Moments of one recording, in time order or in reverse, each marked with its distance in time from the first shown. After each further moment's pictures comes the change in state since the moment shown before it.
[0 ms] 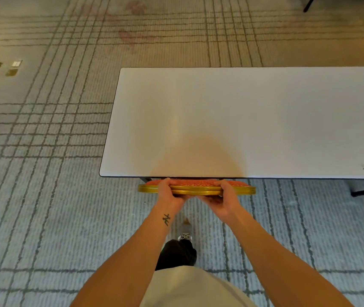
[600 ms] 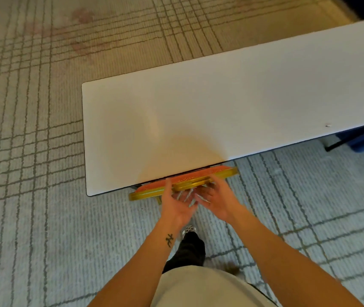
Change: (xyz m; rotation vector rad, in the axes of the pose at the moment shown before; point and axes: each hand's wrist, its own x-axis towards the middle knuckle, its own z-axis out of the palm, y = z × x) left_hand -0.033 -0.041 -0.017 0.185 -0.138 -0.139; right_hand -0.039 0.013 -0.039 -0.063 -0.079 -0.087
